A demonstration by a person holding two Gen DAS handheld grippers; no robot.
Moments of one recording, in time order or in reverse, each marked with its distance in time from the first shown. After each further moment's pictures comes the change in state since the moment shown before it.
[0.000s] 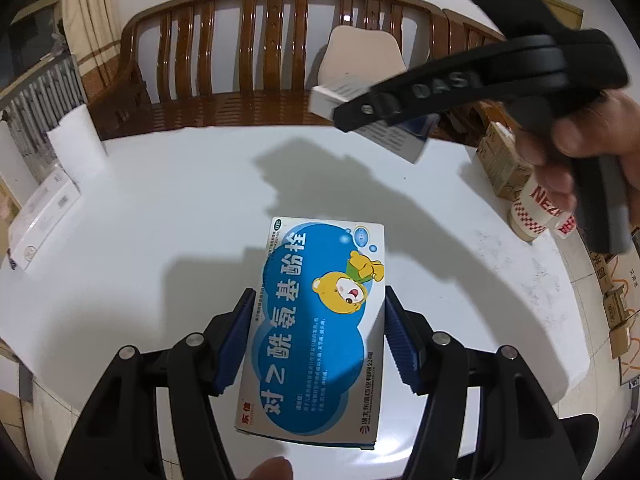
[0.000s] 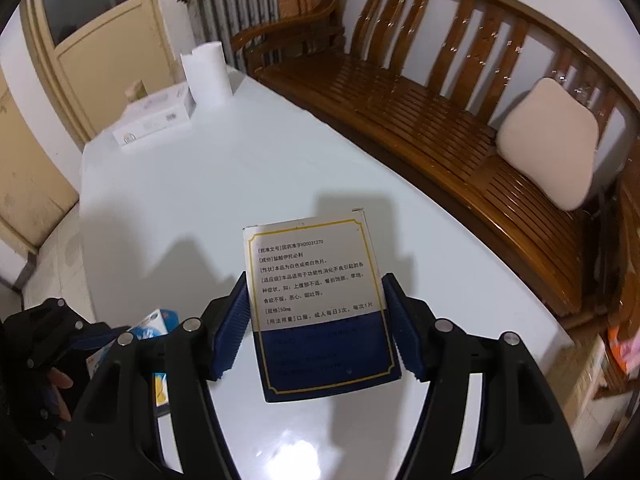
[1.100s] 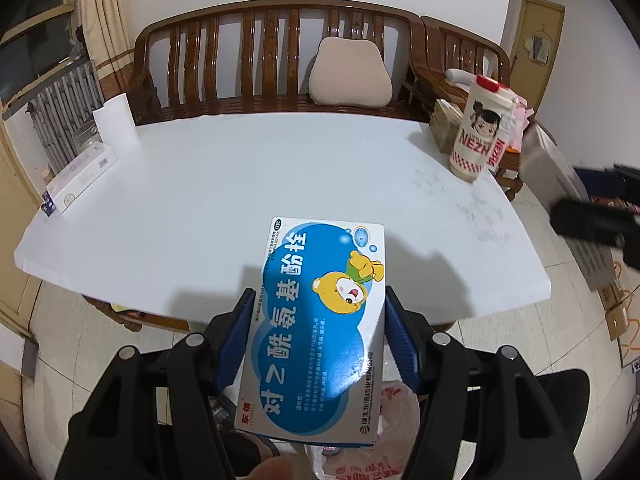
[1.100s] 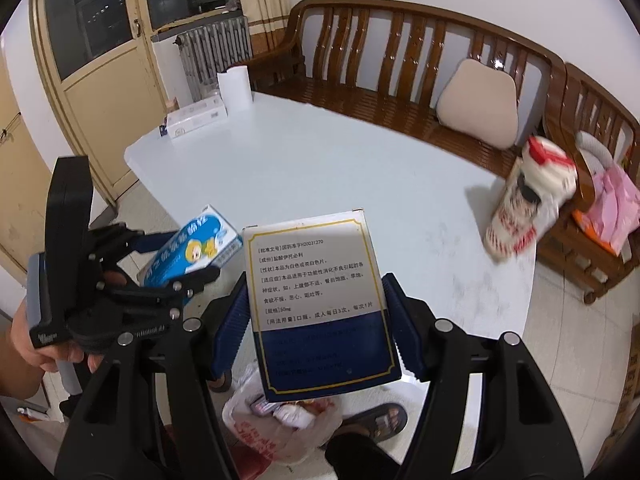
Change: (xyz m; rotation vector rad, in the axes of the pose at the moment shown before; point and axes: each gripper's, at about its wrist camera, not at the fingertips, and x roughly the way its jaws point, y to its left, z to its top) left arm -0.109 -0.039 -0.122 0.012 -0.036 0.007; right arm -0.192 0.126 -0.228 0.188 -0.125 -0.096
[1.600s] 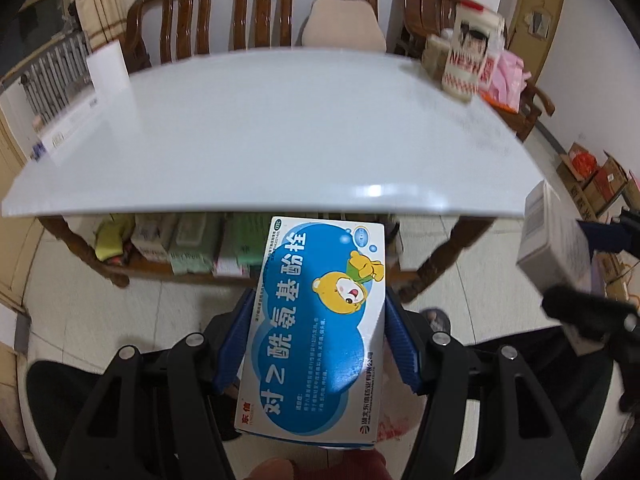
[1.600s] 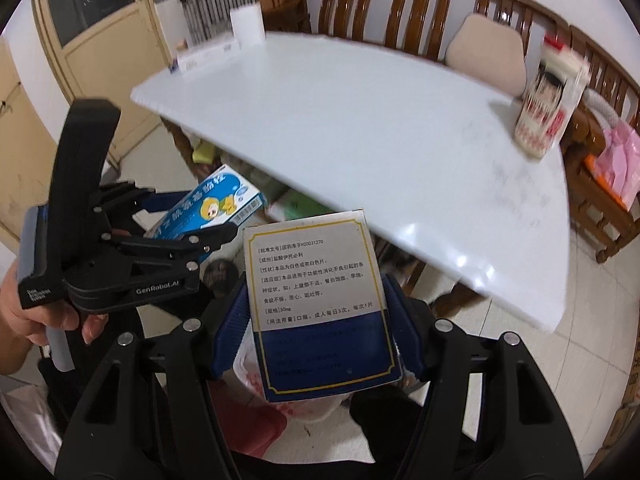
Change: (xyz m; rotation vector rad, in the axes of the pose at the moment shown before) left arm 0.035 -0.014 -0.101 0.011 0.126 -0.015; right arm 0.040 0.050 -0.126 0.015 0.136 0.013
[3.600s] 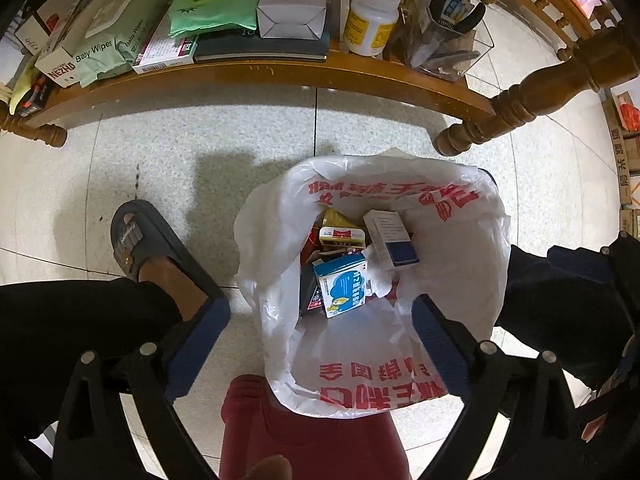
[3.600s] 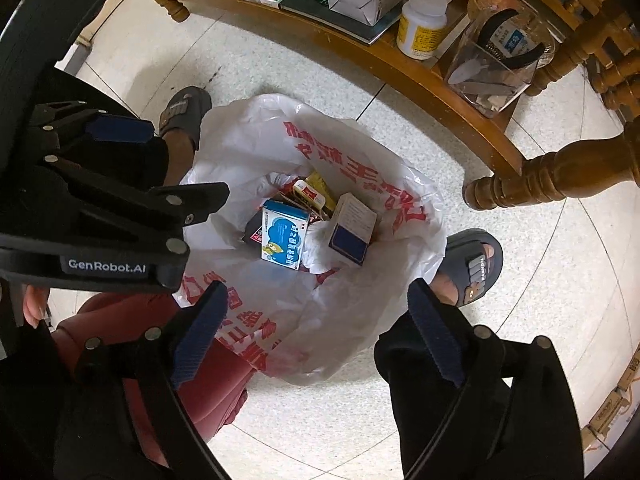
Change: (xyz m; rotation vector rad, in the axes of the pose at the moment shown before) left arm 0.232 0.006 -0.120 -0.100 0.564 -0.026; right arm 0.260 -0.010 -0.125 -0.021 0.537 0.062
